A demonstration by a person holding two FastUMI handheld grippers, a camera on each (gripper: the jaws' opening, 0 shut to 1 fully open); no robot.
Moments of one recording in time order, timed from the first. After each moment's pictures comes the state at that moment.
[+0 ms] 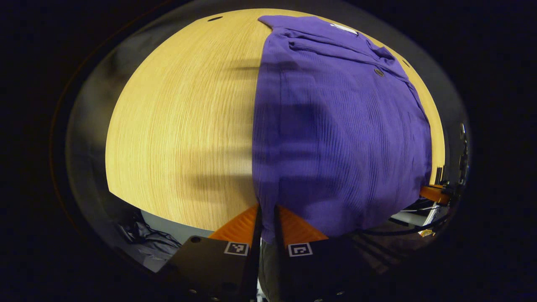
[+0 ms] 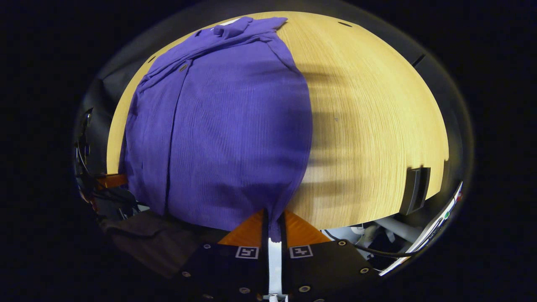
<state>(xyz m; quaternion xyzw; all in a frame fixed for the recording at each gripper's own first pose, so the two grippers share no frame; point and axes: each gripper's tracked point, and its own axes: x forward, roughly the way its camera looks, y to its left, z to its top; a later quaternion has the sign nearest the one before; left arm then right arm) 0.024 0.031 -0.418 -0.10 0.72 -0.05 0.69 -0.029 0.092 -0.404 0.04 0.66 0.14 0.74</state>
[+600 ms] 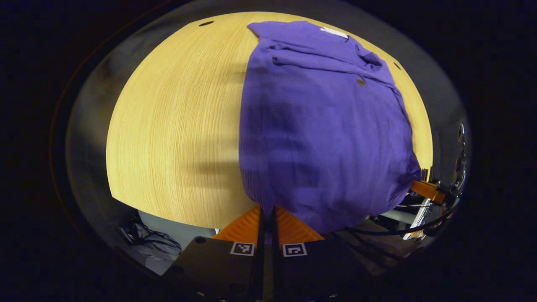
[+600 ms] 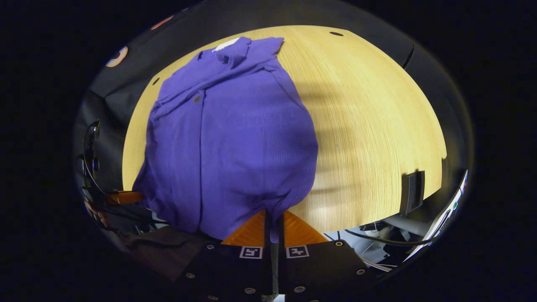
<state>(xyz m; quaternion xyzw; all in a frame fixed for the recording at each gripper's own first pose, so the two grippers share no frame) 0.090 0.014 -0.335 -0.12 0.71 -0.07 0.69 0.006 0.116 -0.345 0.09 0.61 0.14 0.77</state>
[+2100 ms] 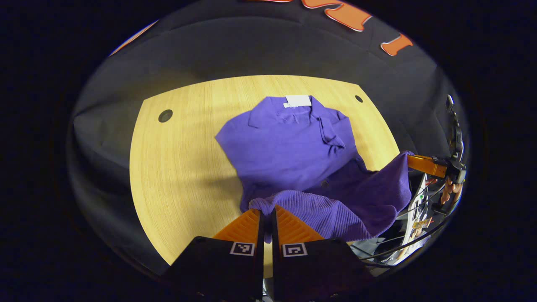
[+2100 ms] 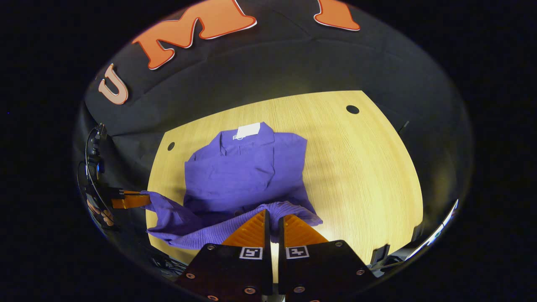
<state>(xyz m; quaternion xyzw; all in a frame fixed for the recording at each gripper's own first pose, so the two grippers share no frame) 0.345 0.066 -0.262 -0.08 0.59 -0.17 0.78 0.227 0.149 -0.189 0.11 0.49 0.13 0.86</state>
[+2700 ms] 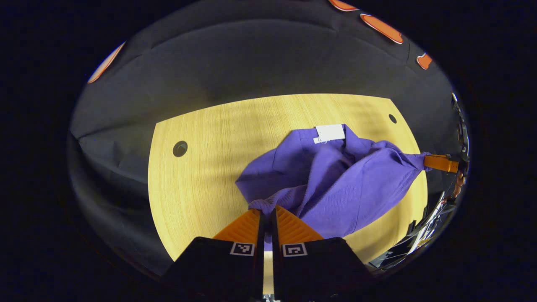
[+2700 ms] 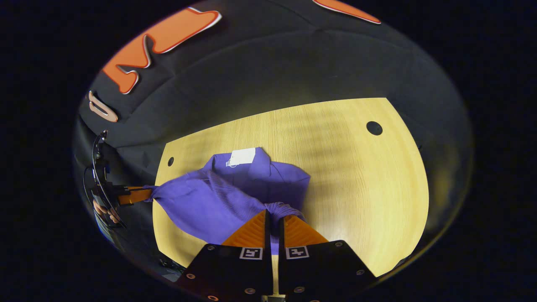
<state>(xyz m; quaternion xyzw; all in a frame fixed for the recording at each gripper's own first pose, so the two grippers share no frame) 0.471 0.067 -0.288 -0.02 0.59 -0.10 0.80 0.373 0.138 -0.222 0.14 0.51 0.19 0.83</state>
